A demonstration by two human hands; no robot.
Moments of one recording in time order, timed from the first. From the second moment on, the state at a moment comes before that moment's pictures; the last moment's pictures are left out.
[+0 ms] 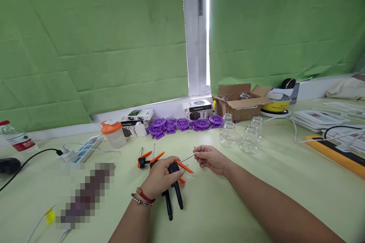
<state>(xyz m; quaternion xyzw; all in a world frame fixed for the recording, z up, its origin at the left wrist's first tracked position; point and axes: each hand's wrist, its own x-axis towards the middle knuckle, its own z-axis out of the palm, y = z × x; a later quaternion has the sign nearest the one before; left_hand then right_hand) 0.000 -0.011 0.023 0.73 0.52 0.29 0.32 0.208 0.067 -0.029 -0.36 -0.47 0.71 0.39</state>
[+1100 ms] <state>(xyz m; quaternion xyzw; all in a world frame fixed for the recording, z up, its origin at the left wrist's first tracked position) -0.009 -0.007 0.025 0.81 0.50 0.20 0.24 0.223 0.082 -0.034 -0.36 -0.62 0.54 0.45</state>
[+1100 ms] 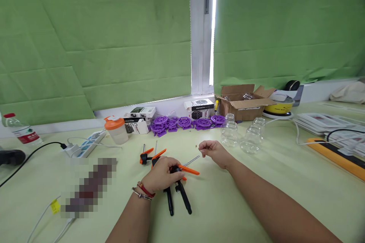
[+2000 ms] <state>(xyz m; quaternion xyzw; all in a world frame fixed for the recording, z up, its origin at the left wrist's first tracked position) -0.045 0.015 0.010 0.60 0.78 0.16 0.06 0.211 0.127 -0.061 -0.56 -0.72 0.25 0.32</state>
